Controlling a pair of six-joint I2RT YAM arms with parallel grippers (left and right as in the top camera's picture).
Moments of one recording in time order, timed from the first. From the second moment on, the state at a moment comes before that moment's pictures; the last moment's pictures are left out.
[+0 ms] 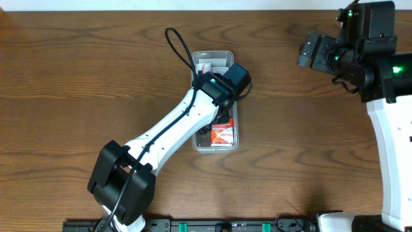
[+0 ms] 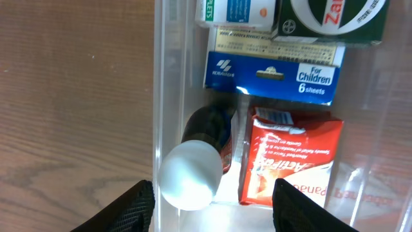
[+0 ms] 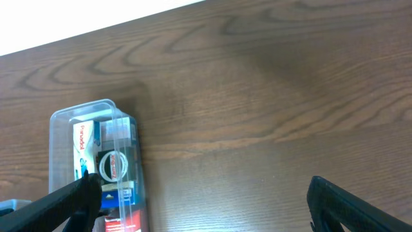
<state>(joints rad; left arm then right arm) -0.71 1.85 1.55 -1.18 -0.26 -0.78 0.12 1.51 1.79 -1.14 0.04 0.36</state>
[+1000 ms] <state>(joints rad) -0.18 1.24 1.55 -1.29 -0.40 -0.37 0.12 1.51 1.79 -1.14 0.04 0.36</state>
